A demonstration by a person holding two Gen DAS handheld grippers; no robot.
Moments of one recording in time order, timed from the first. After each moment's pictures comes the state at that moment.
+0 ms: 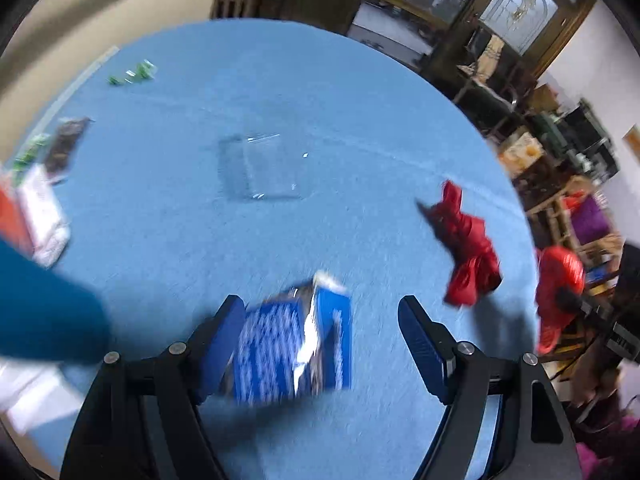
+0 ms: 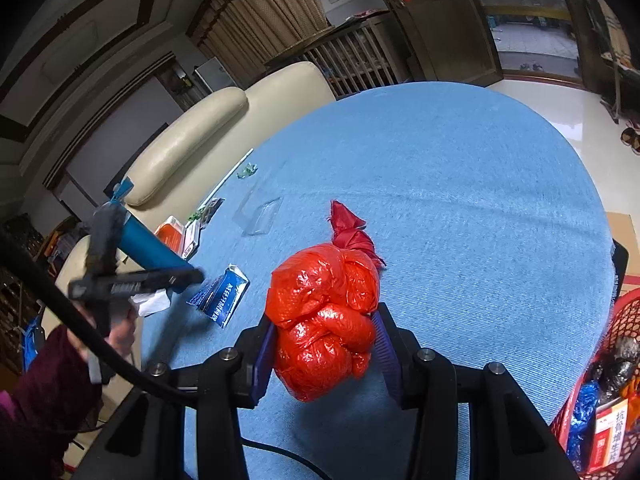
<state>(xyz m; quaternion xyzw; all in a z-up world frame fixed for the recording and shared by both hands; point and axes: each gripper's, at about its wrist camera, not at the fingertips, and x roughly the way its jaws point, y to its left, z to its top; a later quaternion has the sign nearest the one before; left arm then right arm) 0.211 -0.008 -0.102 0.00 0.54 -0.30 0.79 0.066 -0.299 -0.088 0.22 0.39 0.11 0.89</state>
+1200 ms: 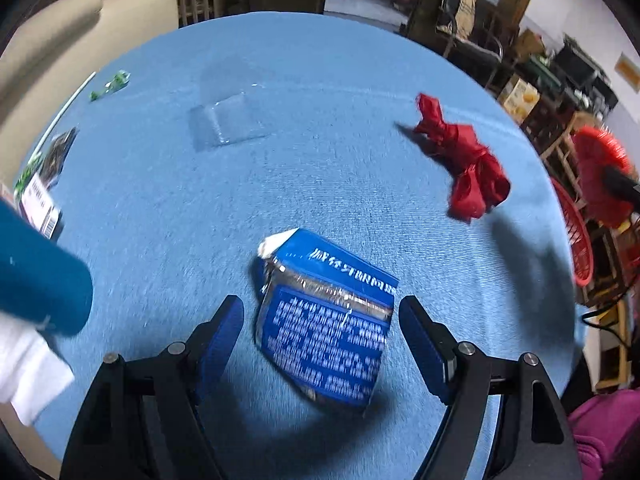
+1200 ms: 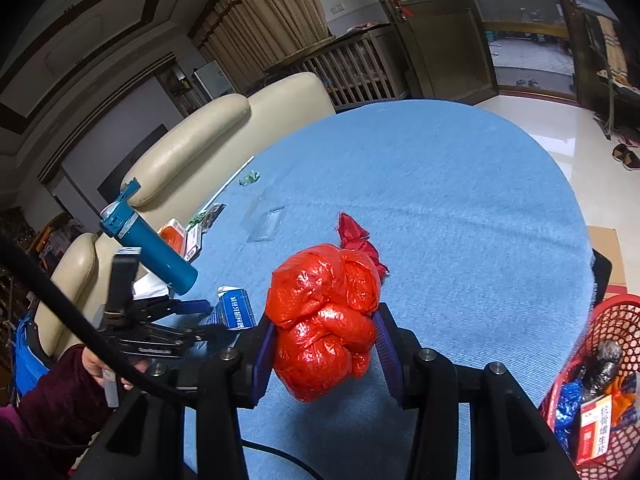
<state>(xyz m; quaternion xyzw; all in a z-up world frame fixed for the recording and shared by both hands) 0.130 -0.031 -0.125 0.12 0.52 -0.30 0.79 0.046 -0.298 -0.065 0.20 0.37 0.10 0.90</state>
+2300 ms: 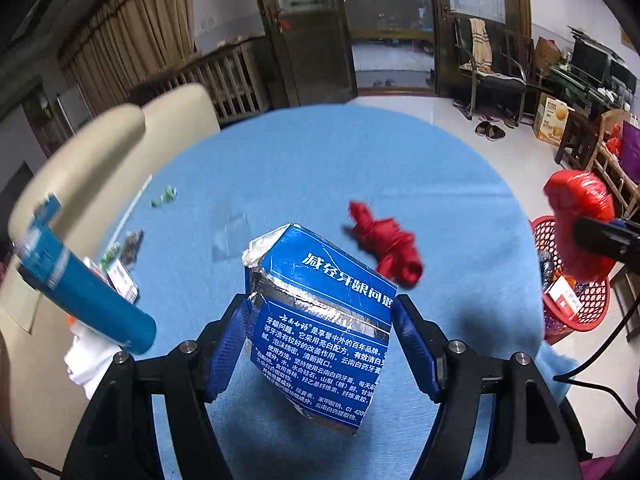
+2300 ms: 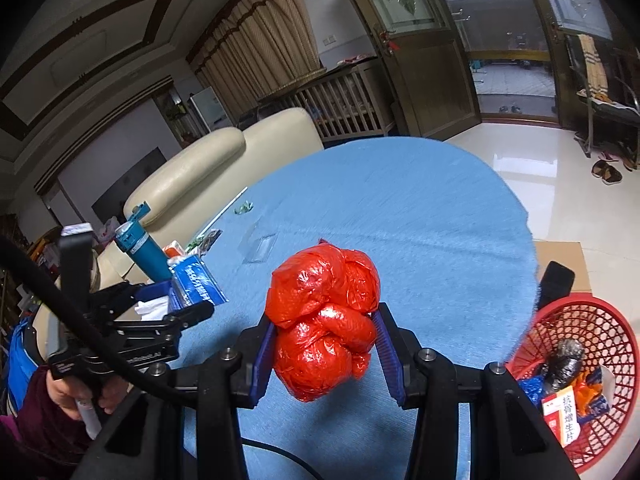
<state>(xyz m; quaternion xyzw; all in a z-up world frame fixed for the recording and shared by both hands) 0.024 -0.138 -0.021 0.19 0.37 -0.20 0.89 -0.017 -0.331 -0.033 0.20 0.32 0.07 0.92</state>
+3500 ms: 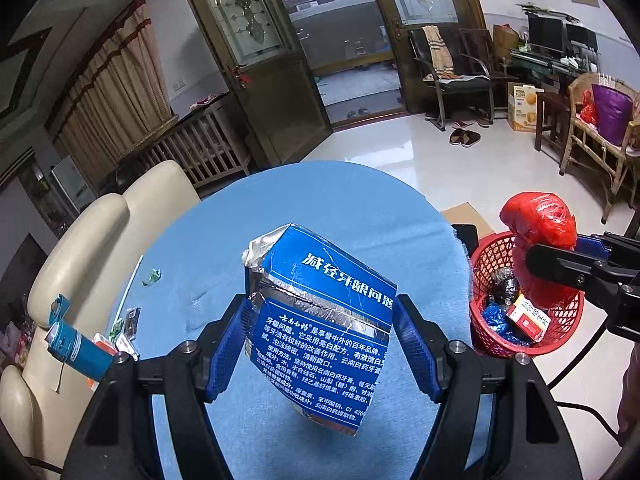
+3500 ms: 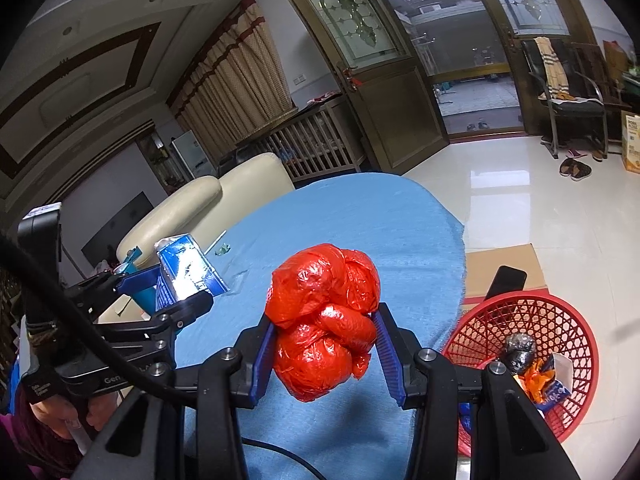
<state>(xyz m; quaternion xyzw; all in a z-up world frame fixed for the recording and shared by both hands) -0.047 -0.238 0.013 0.25 0.30 -0.23 0.89 -0.087 -0.399 -0.021 0.23 0.26 0.02 0.94</state>
